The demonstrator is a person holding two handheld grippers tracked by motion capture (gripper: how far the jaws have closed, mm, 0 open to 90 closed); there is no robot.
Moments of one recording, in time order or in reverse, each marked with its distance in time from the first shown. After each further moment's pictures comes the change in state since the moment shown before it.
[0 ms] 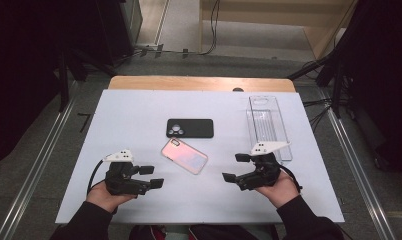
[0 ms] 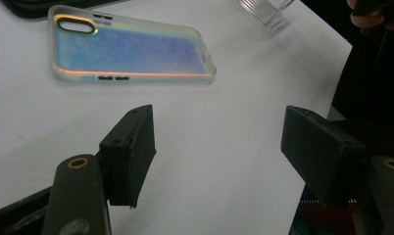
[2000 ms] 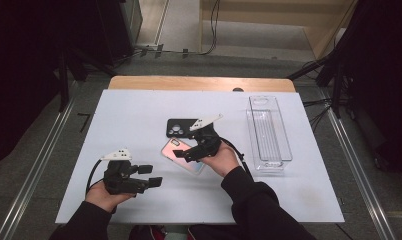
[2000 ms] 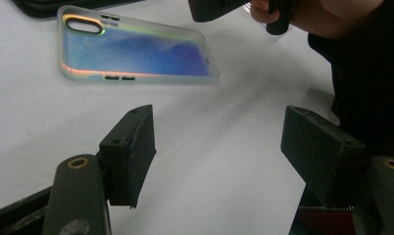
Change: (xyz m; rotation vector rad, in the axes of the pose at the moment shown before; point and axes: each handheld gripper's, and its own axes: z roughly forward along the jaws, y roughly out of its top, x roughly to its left) left arm 0.003 0.001 -0.003 -0.007 0.002 -0.019; right arm -0.003 0.079 0.140 0.051 0.035 -0.104
